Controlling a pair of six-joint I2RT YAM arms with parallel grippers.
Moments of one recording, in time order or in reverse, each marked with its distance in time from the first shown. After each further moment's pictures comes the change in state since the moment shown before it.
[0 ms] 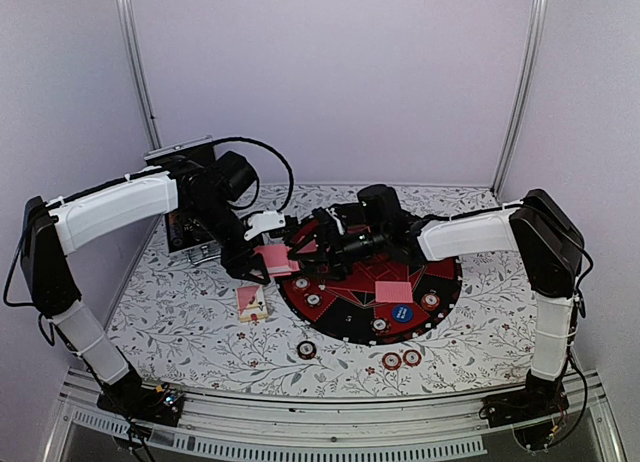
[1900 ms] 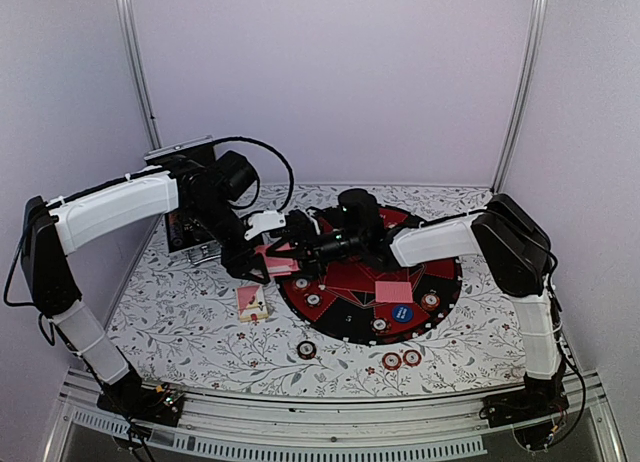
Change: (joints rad) left arm -0.001 0.002 0.006 -0.002 -0.011 -0.003; right arm 0.042 0.195 0.159 0.233 -0.069 0.223
